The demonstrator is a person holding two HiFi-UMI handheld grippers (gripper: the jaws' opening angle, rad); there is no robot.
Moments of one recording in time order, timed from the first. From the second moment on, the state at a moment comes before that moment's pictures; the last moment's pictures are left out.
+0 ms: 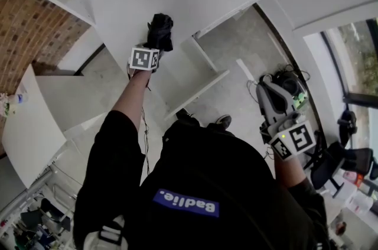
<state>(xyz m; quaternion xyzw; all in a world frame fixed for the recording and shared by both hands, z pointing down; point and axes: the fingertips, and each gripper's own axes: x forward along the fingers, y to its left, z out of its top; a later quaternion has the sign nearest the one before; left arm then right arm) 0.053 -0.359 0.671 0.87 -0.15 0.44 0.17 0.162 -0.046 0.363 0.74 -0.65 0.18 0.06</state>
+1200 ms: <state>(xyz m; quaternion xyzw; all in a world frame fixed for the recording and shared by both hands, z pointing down) 0.067 -0.198 0.790 0.85 -0.03 0.51 0.13 0.187 0.012 0.386 0.75 -0.62 0.22 0.08</state>
